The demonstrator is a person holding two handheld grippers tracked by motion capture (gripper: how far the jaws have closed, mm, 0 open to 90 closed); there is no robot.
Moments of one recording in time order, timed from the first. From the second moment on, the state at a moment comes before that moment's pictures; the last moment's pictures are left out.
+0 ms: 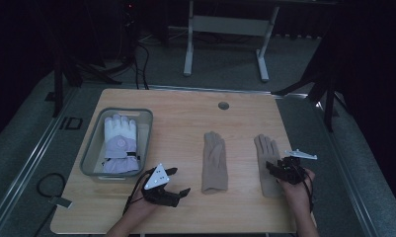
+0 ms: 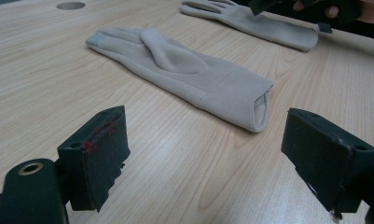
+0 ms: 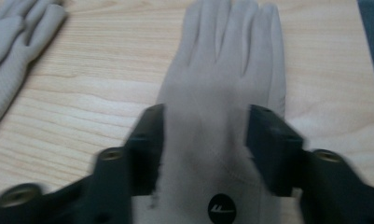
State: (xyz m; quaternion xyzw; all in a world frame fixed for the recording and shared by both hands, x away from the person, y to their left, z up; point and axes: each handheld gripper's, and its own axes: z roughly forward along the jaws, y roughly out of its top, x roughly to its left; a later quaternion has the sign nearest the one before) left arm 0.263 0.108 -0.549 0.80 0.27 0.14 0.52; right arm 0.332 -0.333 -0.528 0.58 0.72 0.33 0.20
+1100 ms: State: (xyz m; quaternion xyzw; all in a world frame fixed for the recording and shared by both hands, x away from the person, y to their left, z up) left arm 0.262 0.107 -0.550 0.80 0.26 0.14 0.52; right arm 0.340 -0.341 -0.544 0.53 0.76 0.32 0.21
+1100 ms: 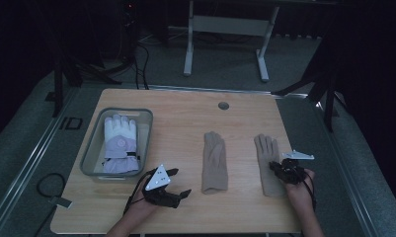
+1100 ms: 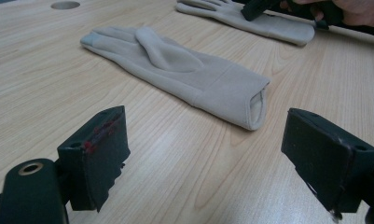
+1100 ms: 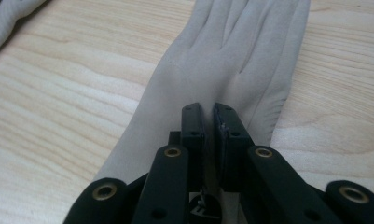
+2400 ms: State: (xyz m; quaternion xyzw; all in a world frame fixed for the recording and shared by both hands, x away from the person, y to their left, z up) left arm 0.263 0.110 -0.548 0.80 0.26 0.14 0.52; right arm 0.339 -0.213 -0.457 0.53 0.70 0.42 0.22
